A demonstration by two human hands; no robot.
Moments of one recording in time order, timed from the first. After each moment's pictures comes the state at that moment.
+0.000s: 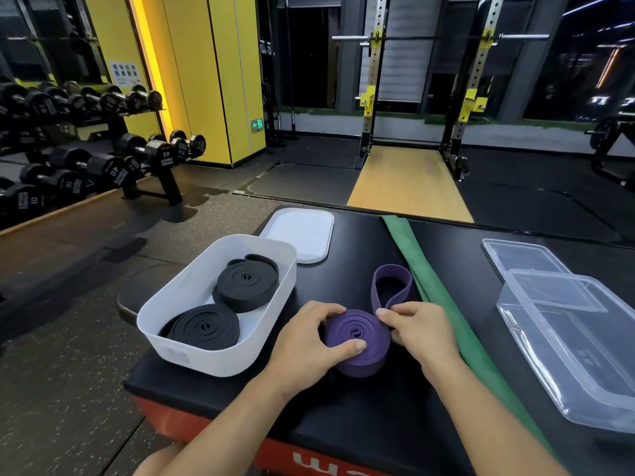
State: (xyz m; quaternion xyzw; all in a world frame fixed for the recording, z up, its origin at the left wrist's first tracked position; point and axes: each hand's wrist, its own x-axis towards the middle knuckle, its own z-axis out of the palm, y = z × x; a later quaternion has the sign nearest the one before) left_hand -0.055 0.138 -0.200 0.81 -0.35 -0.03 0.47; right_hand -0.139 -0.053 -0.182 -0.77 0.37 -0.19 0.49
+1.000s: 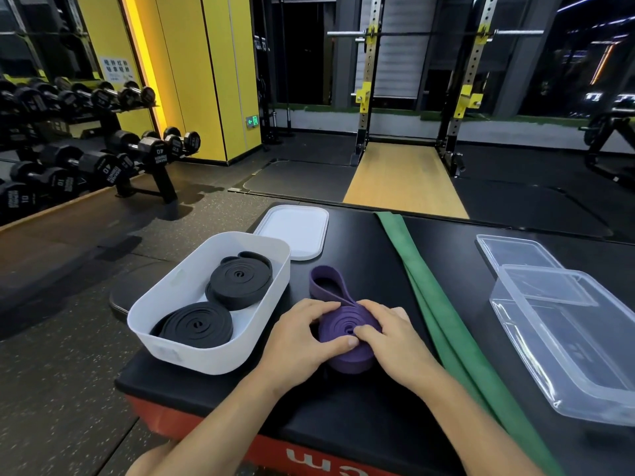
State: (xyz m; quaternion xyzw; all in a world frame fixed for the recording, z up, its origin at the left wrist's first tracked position) left_hand -0.055 0.138 -0.197 0.80 -0.36 -0.04 0.49; right_hand -0.162 -0.023 -0.166 -0.88 0.19 -0.09 0.43
